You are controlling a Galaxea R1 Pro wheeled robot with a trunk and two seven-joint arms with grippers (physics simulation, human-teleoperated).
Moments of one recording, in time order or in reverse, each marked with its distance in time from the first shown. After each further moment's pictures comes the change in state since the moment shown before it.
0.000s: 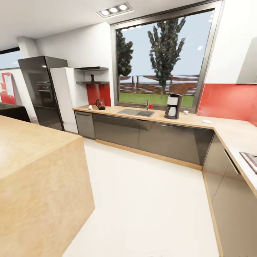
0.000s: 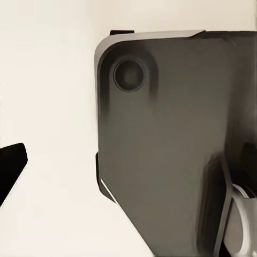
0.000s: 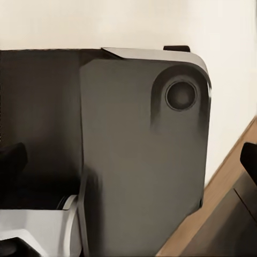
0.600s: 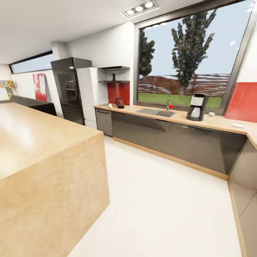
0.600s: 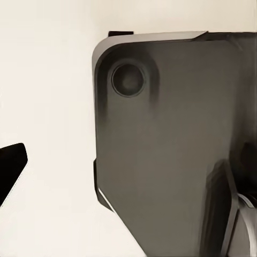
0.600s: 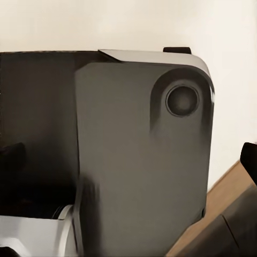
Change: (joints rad) left arm 0.000 -0.001 -0.001 0.000 0.000 0.000 0.000; right arm 0.000 -0.002 -0.001 0.000 -0.001 0.000 0.000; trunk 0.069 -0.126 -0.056
